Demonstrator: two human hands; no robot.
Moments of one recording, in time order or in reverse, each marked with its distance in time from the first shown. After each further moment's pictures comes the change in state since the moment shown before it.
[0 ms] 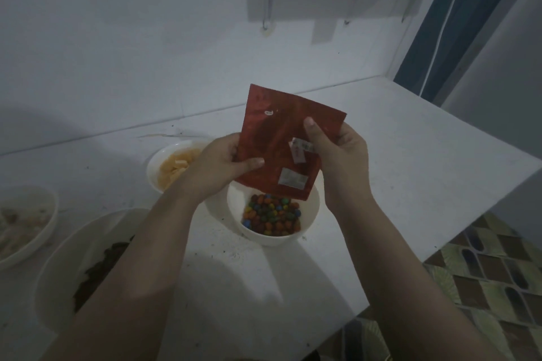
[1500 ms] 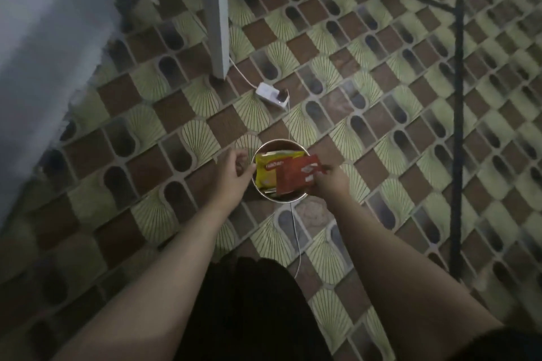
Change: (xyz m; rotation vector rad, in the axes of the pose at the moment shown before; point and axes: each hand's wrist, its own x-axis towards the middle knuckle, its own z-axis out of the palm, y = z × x) left_hand -0.092 -0.318 0.571 0.287 -0.631 -0.233; right_hand -0.293 0.396 -0.555 -0.482 0.963 1.071
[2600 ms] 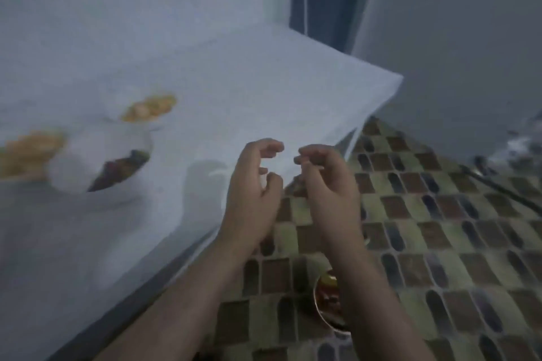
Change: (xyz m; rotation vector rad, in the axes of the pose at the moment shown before) left_hand -0.245 0.286 -0.257 -0.212 0.798 0.450; right_hand -0.435 -0.293 -0.084 0.354 -0.559 -1.105
